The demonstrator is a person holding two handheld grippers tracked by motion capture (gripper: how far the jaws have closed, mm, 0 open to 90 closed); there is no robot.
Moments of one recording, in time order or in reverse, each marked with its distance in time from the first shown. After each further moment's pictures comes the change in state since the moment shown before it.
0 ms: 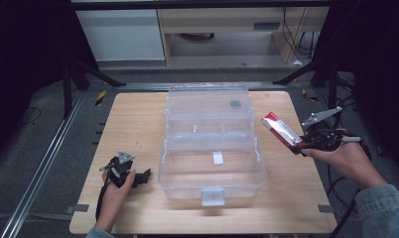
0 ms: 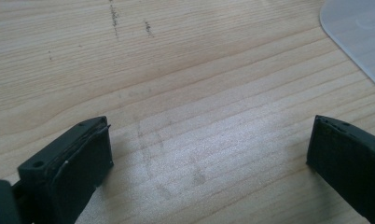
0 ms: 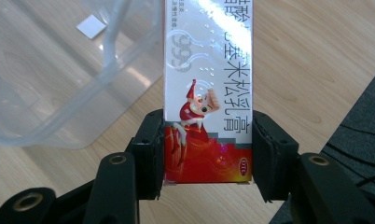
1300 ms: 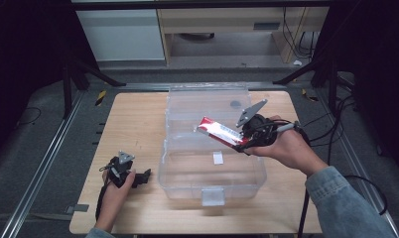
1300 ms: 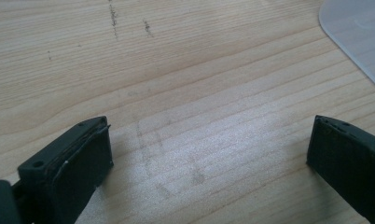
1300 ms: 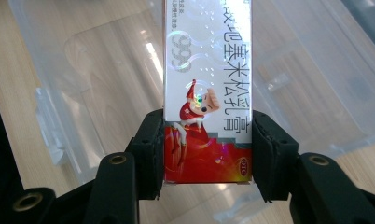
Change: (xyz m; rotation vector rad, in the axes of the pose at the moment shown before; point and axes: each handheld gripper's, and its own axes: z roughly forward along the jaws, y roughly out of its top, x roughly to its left) left arm 0.000 0.000 0.000 -0.002 -0.001 0.001; right arm 0.114 0.113 0.033 -0.011 0.156 -0.346
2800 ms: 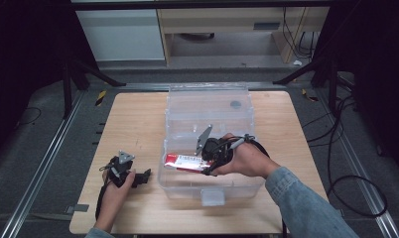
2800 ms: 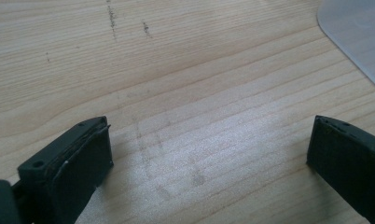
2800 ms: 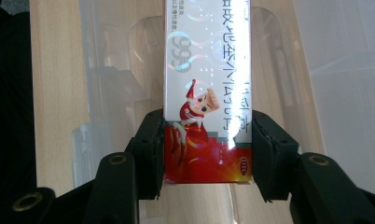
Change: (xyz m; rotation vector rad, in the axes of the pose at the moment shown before) left arm 0.001 0.000 0.000 0.000 -0.006 0.007; right arm 0.053 0.038 0.092 0.114 0.204 -0.252
